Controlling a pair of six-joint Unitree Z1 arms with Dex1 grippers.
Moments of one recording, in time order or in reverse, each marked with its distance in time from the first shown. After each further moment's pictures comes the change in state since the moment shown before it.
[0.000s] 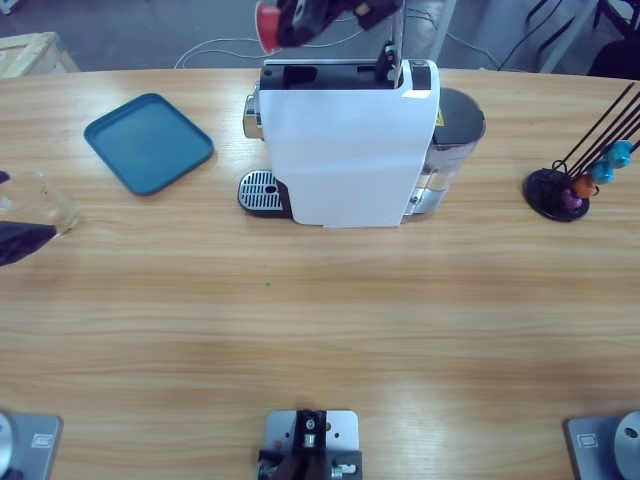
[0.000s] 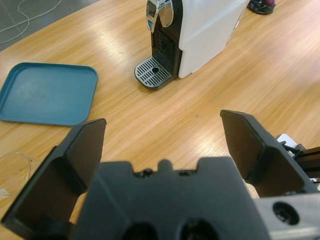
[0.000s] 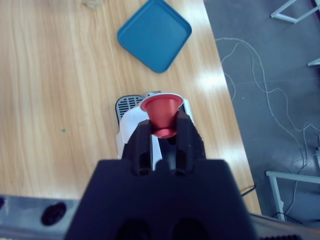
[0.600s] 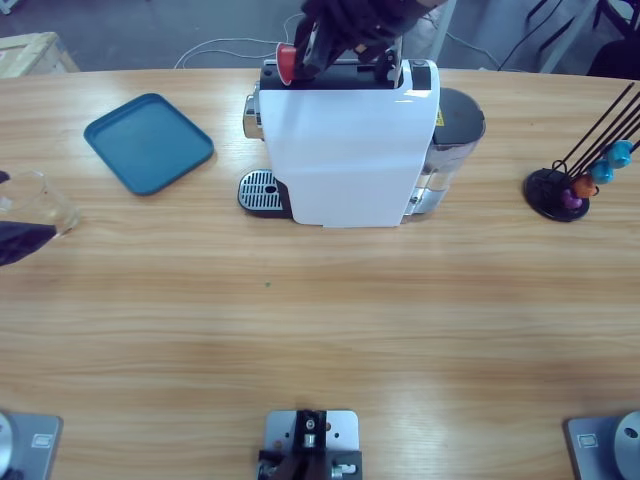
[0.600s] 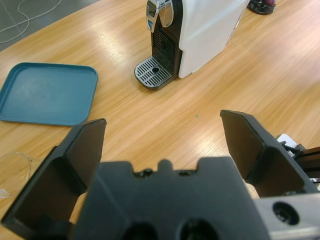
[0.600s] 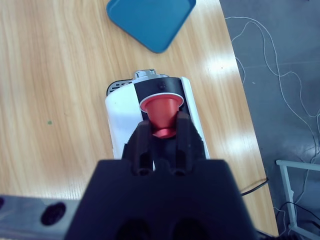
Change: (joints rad) arm 0 0.000 0.000 0.000 0.000 0.000 0.000; arm 1 -0.050 0.070 0.000 0.000 0.020 0.000
